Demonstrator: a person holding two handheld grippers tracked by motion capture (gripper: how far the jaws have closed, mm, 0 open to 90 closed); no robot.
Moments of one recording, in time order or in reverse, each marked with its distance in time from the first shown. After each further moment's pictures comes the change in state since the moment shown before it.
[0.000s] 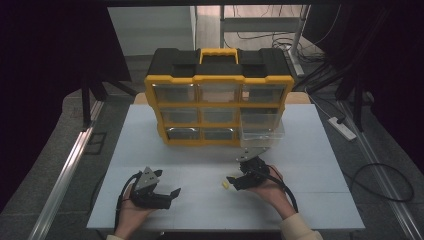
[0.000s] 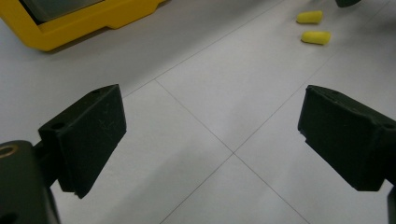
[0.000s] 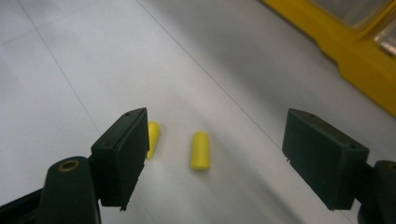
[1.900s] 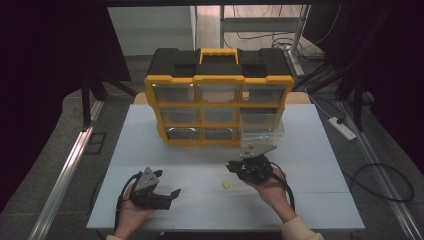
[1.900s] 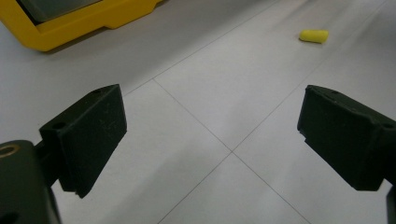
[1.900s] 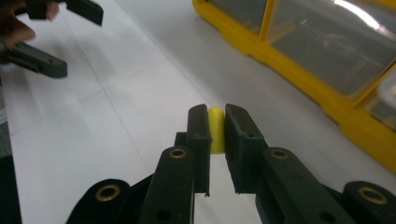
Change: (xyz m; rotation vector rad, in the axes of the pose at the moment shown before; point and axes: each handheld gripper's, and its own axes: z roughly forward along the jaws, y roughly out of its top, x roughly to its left) left arm 0.000 0.000 -0.001 0.000 -0.003 0.008; right arm 0.010 0.021 -0.038 -0.195 0.084 -0.014
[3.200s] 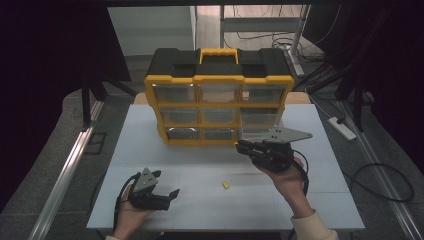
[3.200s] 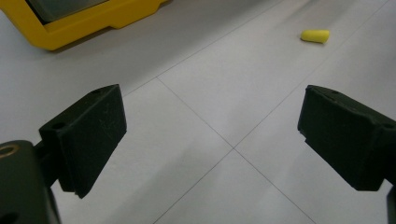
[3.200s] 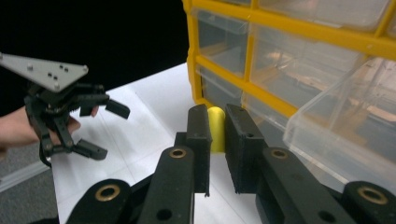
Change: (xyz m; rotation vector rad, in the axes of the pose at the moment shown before) left arm 0.000 -0.001 -0.005 -0.005 0.012 -0.005; right arm -0.006 0.044 -0.071 -0.270 0.005 0.027
